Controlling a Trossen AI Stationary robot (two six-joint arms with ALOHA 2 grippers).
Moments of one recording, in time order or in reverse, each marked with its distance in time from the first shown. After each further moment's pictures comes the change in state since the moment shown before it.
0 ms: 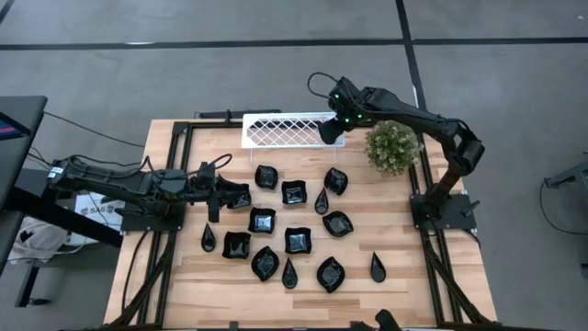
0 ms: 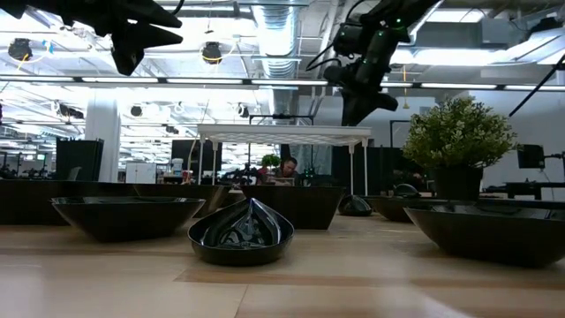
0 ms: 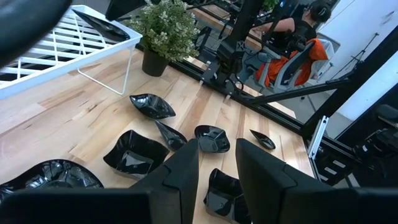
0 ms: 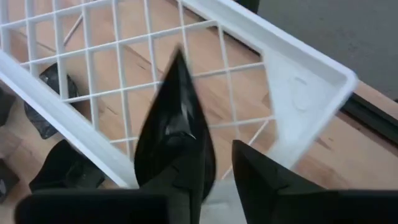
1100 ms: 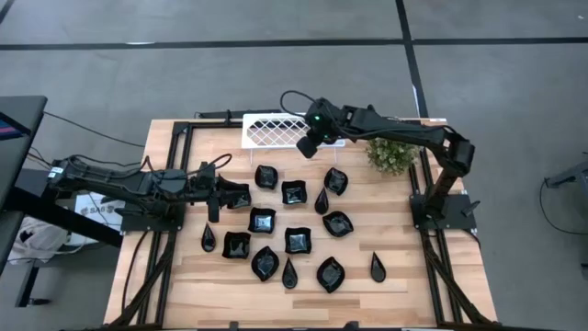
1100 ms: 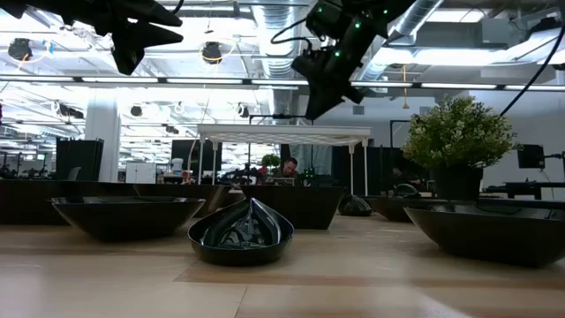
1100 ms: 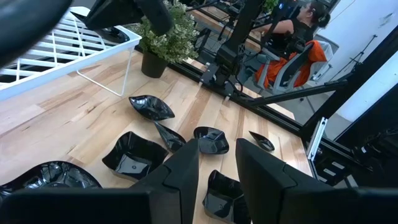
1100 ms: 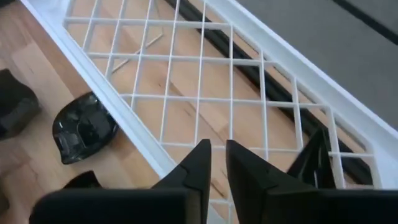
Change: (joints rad) left arm 0.000 0.000 -0.001 0.008 0.000 0.000; right arm 0.218 0.069 0.000 0.266 0.200 -0.069
